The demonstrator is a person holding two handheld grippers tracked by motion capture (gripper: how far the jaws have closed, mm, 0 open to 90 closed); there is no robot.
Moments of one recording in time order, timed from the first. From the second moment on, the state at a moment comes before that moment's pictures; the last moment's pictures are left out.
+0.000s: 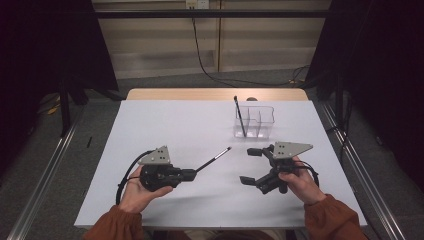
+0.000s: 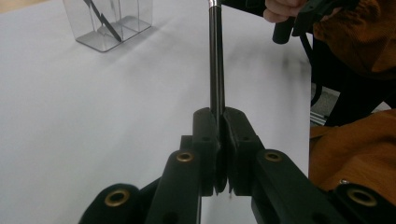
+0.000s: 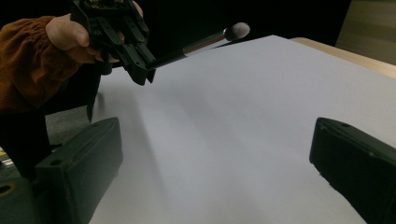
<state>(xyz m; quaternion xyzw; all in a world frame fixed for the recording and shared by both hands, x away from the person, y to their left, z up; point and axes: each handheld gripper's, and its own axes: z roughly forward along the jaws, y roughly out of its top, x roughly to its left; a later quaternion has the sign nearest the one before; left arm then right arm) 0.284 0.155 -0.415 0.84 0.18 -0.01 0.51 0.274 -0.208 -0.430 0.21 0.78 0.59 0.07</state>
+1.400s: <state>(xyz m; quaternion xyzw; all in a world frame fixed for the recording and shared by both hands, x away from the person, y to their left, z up) 0.285 0.123 -0.423 0.80 0.17 0.03 0.58 0.284 -0.187 -0.411 0.23 0.75 0.62 0.06</state>
